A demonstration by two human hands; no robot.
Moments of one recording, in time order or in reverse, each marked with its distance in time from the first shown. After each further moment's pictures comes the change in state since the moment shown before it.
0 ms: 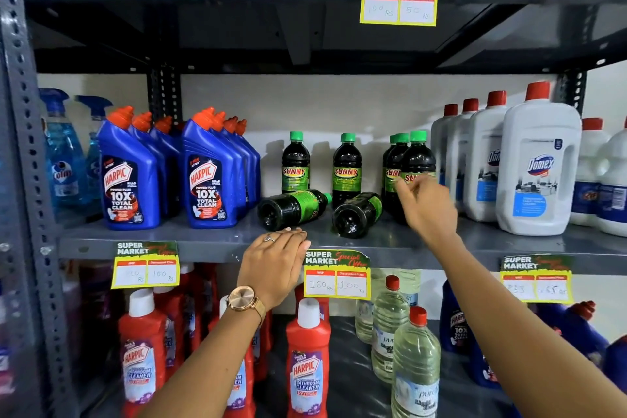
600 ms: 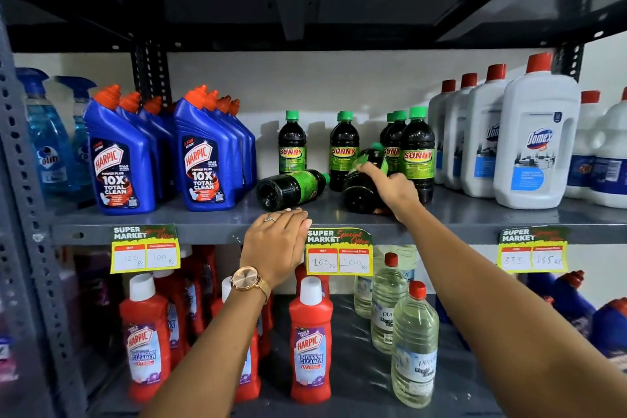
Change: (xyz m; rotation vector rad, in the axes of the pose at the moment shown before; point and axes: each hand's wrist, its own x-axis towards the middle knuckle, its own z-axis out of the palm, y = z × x) left_hand -0.001 -0.002 0.006 0.000 0.058 0.007; right_hand -0.002 -0.018 0.041 0.312 -0.369 0.413
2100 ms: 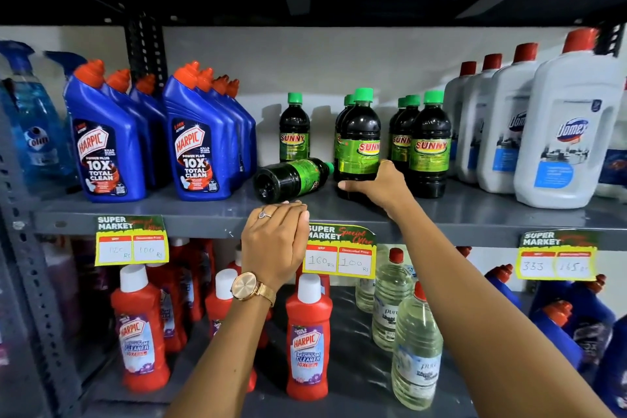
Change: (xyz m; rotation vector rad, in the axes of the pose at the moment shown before) left_hand -0.003 0.010 0.016 -0.024 0.119 -0.147; right_hand 0.015 0.005 0.026 -0.055 -0.127 -0.167
